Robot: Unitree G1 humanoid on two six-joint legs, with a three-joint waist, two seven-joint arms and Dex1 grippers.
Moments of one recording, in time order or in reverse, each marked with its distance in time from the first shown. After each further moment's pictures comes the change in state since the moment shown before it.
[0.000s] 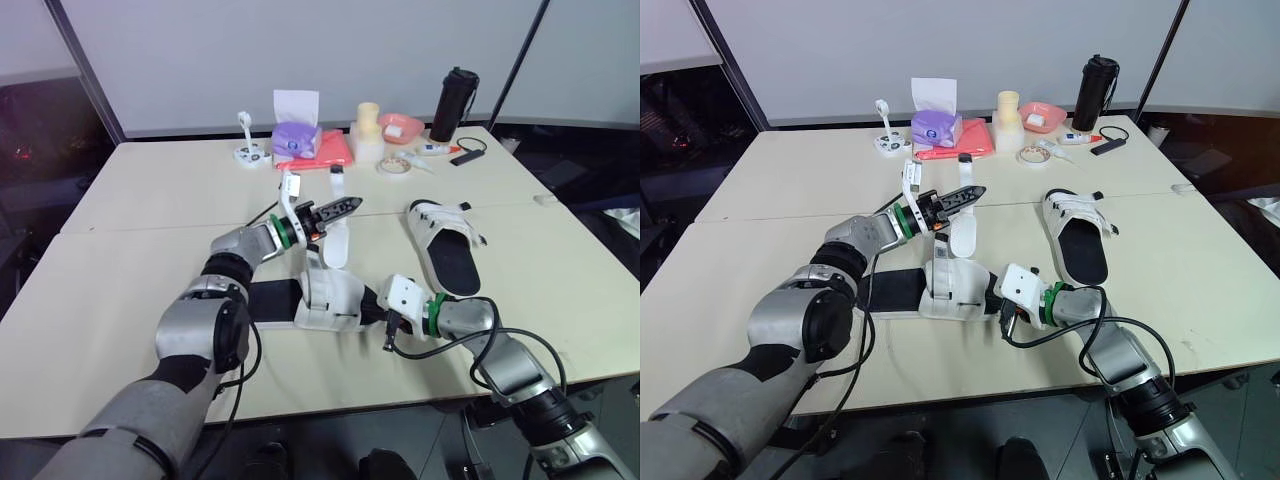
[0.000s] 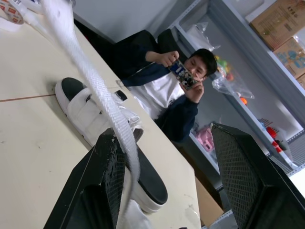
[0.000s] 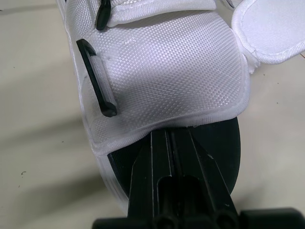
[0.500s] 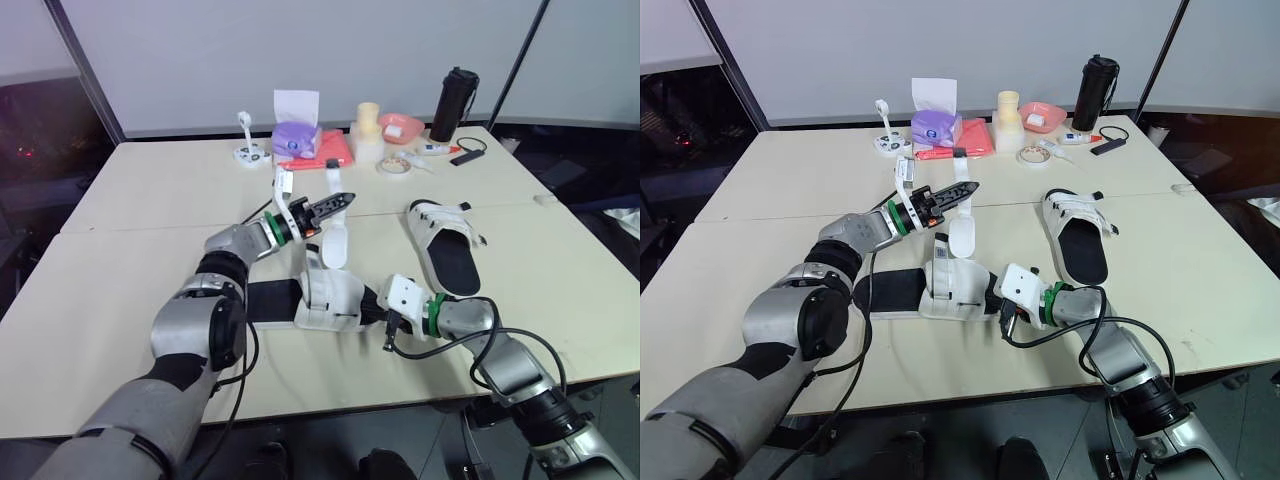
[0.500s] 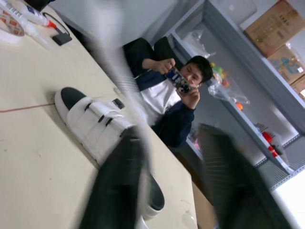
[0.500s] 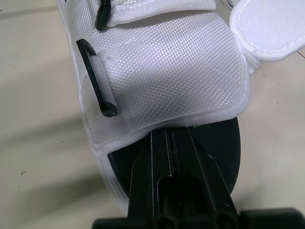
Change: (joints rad) left arm -0.007 0.024 0.019 0.000 -0.011 0.007 -0.022; right arm 0.000 0.000 0.000 0.000 0.000 0.000 0.000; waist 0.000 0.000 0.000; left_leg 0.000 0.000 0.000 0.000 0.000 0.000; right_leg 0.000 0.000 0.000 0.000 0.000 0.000
